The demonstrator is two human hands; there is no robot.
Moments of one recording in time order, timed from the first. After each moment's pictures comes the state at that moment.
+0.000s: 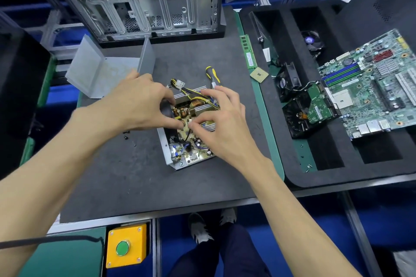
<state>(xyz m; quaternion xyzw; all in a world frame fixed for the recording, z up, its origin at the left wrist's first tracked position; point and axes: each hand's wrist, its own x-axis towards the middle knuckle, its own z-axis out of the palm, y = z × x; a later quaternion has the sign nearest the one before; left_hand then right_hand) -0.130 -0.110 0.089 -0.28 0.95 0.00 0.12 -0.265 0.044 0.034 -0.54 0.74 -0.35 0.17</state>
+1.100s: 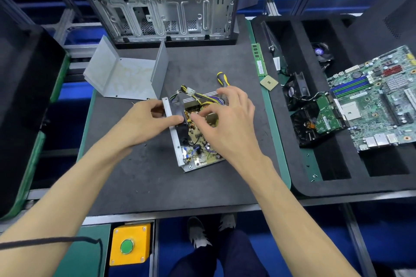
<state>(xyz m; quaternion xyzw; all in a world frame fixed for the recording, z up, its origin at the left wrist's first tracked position) -0.094 -0.090 0.063 -0.52 0.70 0.48 -0.05 -0.254 0.024 0.038 -0.51 0.80 -0.30 0.11</state>
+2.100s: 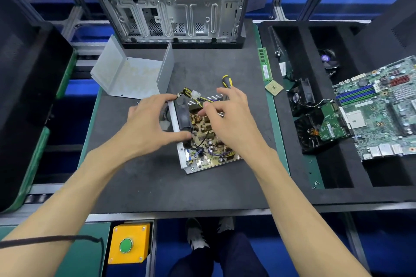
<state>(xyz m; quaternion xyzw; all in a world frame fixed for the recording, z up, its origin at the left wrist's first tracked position) -0.086 -0.083 0.056 -0.44 0.85 0.28 -0.06 -0.268 0.006 0.042 -0.49 0.76 -0.33 0.26</state>
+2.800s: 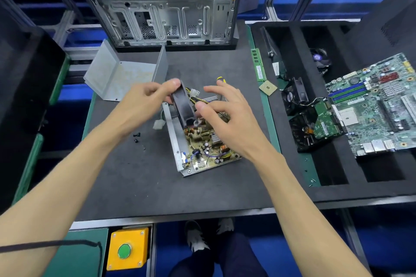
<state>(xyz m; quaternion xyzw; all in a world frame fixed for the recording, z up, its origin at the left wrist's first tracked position) -0.104 -0.121 0.070 -0.48 0.73 0.47 -0.12 -0.275 0.023 0.060 -0.53 0.70 -0.41 0.27</state>
